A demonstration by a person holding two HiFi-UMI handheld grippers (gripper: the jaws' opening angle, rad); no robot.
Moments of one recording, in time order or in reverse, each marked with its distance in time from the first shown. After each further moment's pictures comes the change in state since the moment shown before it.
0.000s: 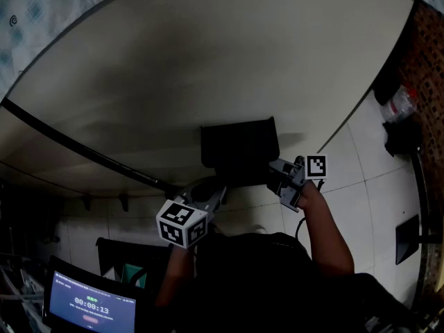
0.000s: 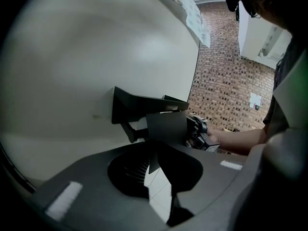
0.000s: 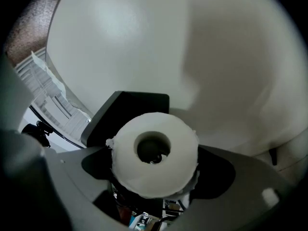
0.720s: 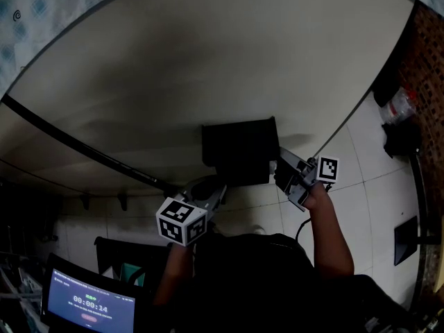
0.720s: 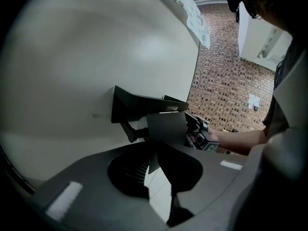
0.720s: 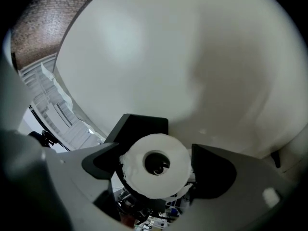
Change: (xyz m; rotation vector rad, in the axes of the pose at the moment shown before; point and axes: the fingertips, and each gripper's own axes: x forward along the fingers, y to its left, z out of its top) left arm 0.002 0.001 -0.002 -0.007 -0.005 -0.017; right arm -0.035 0.002 0.028 0.005 -0.155 0.015
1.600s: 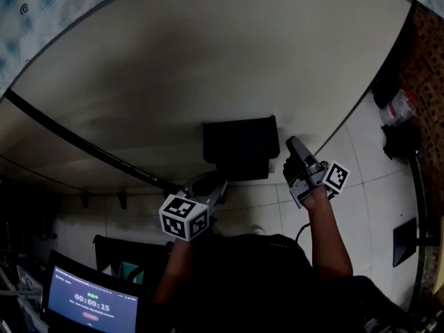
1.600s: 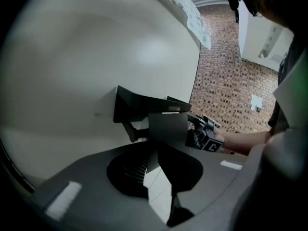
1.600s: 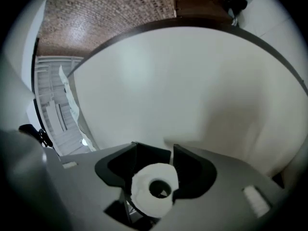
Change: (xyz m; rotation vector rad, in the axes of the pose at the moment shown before) left arm 0.007 0.009 0.000 -0.016 -0.032 0.024; right arm -0.036 0.010 0.051 -0.117 -0.345 -0.061
